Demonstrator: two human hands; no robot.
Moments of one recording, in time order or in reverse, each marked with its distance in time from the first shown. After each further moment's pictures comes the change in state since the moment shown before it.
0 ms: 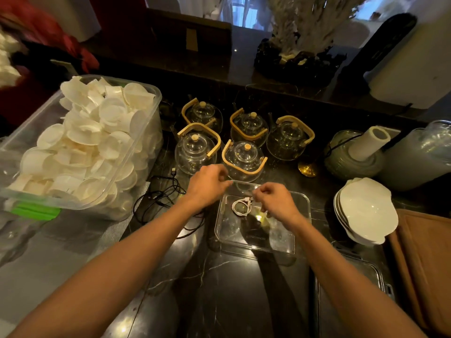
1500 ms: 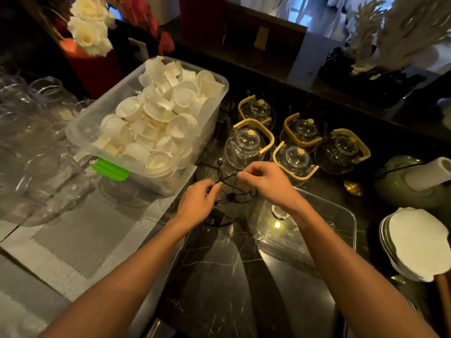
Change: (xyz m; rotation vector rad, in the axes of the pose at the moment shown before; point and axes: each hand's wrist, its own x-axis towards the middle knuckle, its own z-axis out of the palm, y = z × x) left_hand -0.110 -0.105 -0.038 -0.241 0.251 -0.200; right_hand -0.015 -0.114 0.088 -0.067 -0.318 -0.467
